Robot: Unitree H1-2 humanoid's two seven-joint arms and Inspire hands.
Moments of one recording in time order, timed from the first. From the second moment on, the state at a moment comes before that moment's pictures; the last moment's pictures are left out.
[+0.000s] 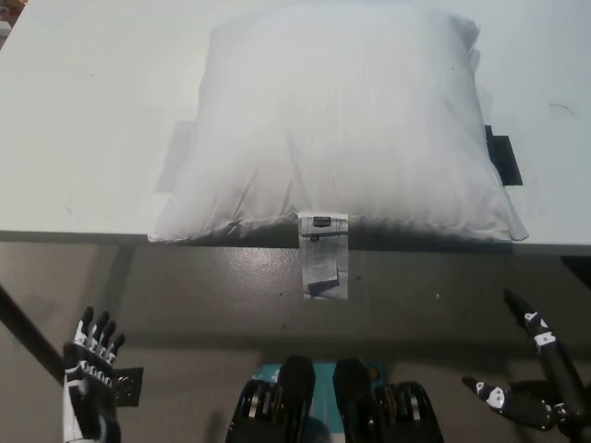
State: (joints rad) left_arm 0.01 -0.09 0.33 0.26 -0.15 -0.41 -0.11; right_arm 0.08 -0.25 0.05 -0.08 -0.19 -0.13 0.01
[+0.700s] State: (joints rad) left_arm -0.20 0.06 0.47 -0.07 -0.08 -0.43 -0.06; right_arm -0.06 -0.28 -0.18 -0.33 -0.27 -0.11 -0.03
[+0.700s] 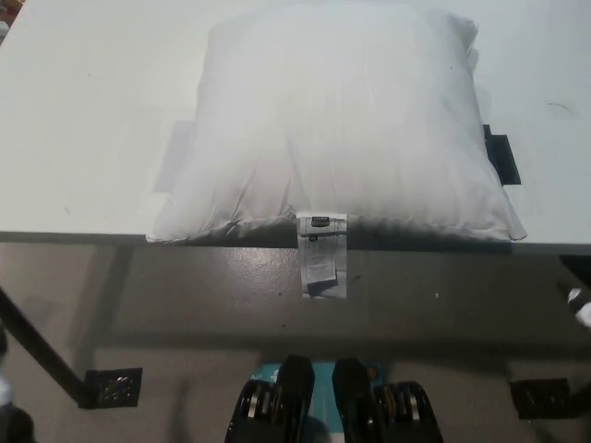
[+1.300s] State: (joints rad) left_arm -0.62 0.23 0.40 0.21 0.08 -0.44 0.08; right_arm -0.52 -0.36 -0.16 -0.35 -0.24 0.16 0.04
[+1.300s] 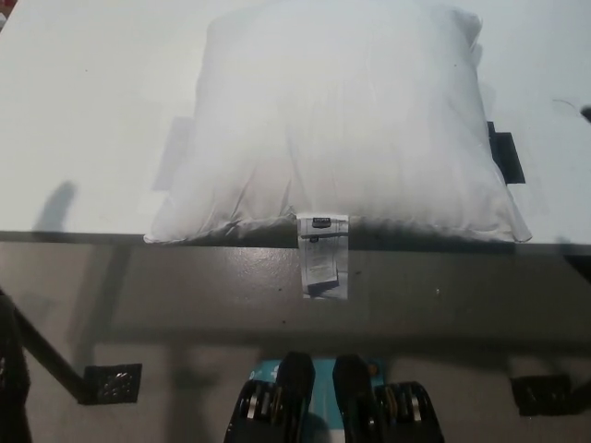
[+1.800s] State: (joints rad) left_arm -0.78 0.28 0.24 0.74 0.20 -0.44 0.21; right_arm -0.81 -0.36 -0.10 0.00 -0.17 0.24 0.11
